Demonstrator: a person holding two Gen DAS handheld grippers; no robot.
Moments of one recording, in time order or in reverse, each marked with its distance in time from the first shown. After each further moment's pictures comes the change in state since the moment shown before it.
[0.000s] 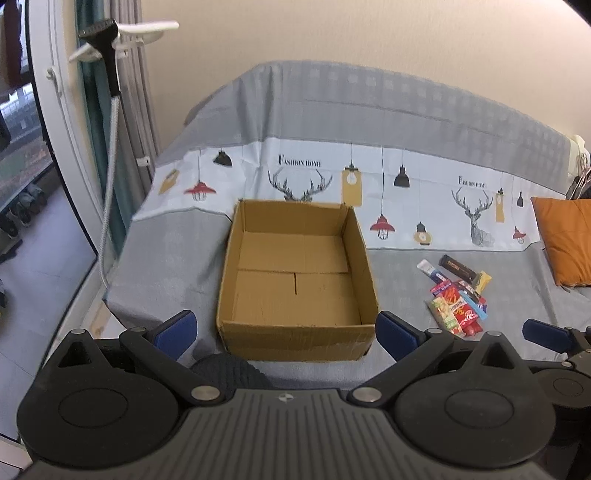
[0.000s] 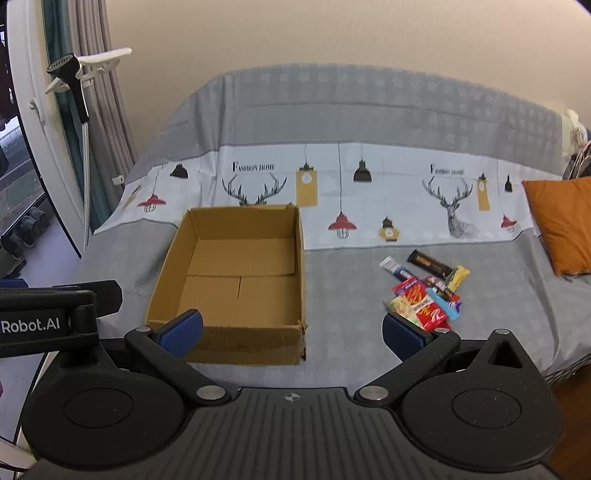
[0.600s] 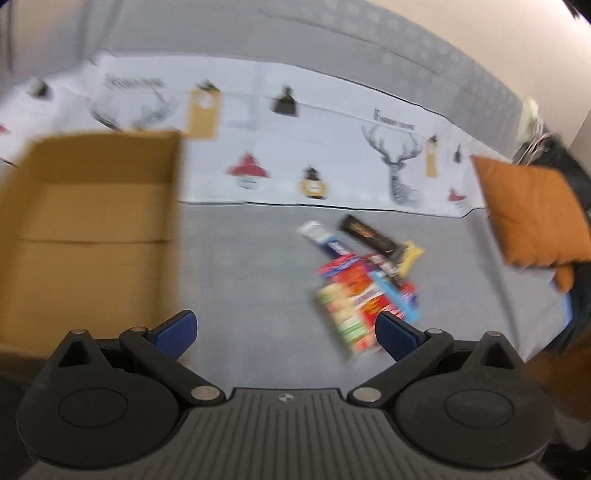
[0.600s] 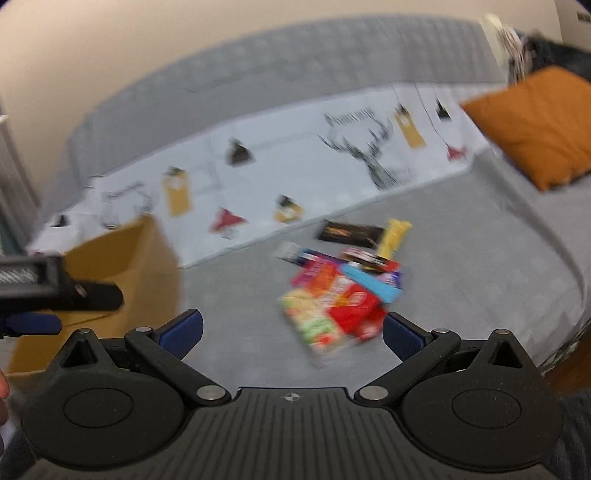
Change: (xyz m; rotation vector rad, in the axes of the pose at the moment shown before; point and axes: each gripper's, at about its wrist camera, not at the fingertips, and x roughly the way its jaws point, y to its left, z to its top) left arm 0.276 -0.195 -0.018 0.006 0.121 -0.330; right arm 0.175 -0.260 -0.082 0.256 -0.067 -0.089
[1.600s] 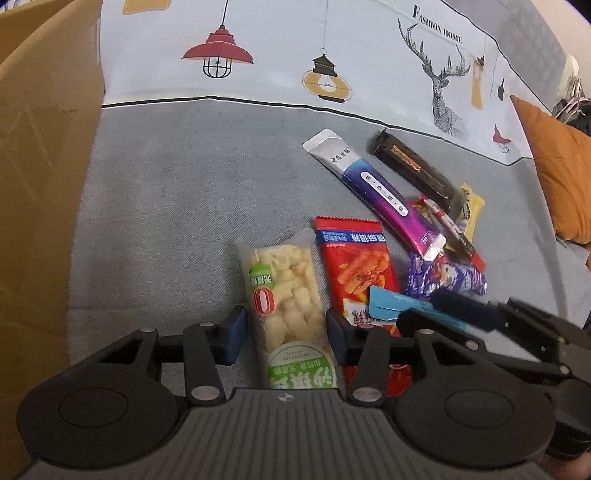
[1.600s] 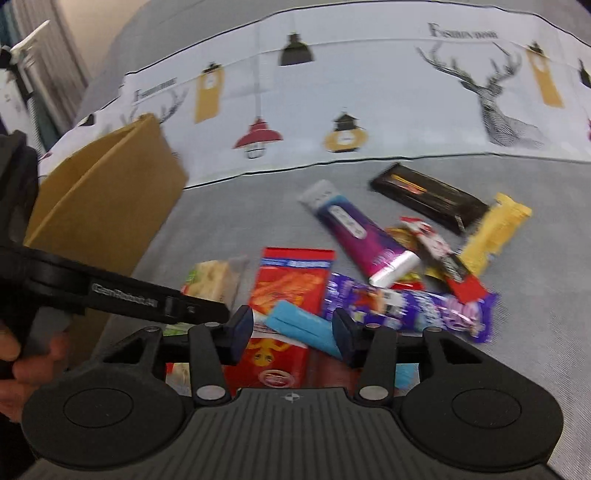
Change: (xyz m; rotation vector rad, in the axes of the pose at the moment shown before) left arm 0.199 0.009 -0.004 -0.012 0.238 -0.023; right arm 0.185 -0.047 0.015 -0.279 0.248 0.324
